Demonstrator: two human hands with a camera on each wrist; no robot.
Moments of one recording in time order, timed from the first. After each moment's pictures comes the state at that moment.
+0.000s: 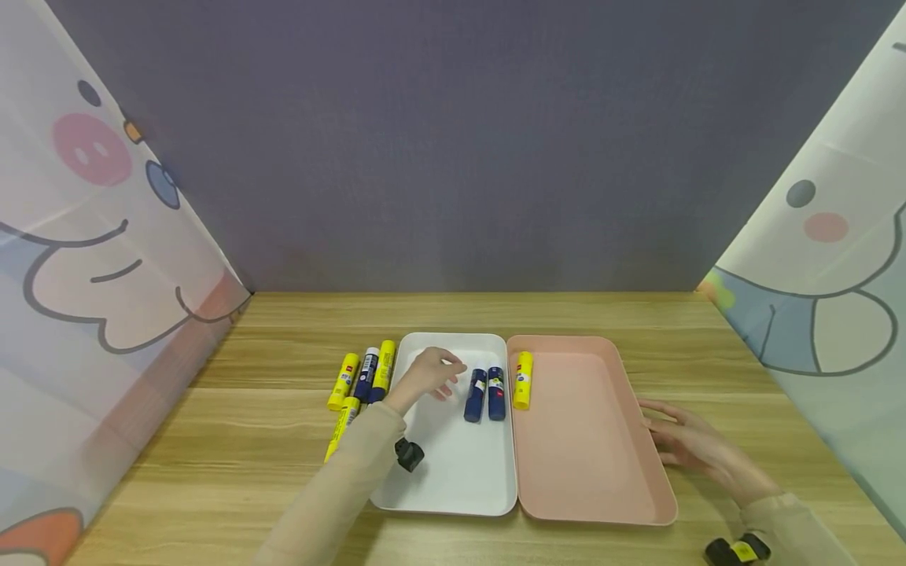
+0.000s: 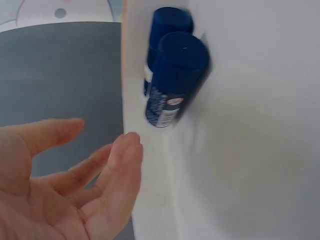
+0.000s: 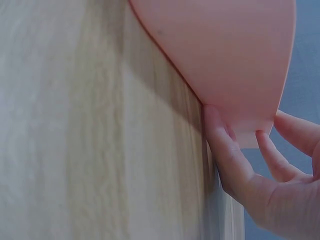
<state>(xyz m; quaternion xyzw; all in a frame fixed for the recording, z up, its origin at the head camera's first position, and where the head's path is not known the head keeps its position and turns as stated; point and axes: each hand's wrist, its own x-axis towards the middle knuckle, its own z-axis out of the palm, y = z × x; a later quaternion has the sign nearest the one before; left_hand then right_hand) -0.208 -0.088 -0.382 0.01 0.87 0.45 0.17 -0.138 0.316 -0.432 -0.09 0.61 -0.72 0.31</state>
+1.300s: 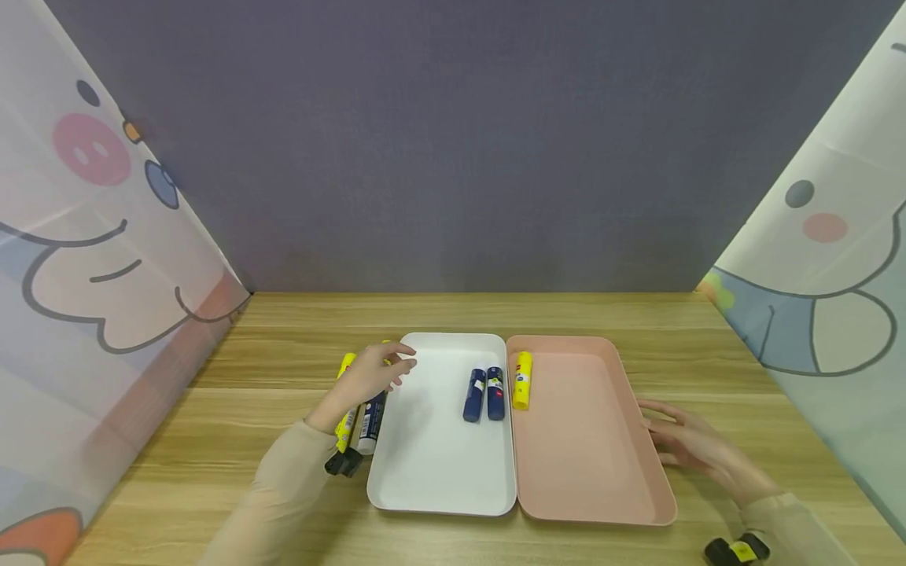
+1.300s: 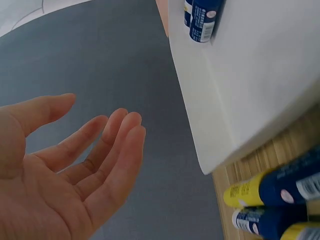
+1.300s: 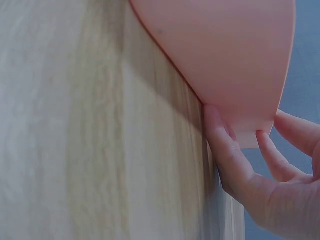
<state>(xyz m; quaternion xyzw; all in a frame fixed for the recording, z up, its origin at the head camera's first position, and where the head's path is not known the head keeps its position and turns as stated) -0.179 -0.159 -0.348 0.12 0.90 0.41 0.07 -0.139 0.316 -0.432 -0.08 0.61 -0.72 0.31</state>
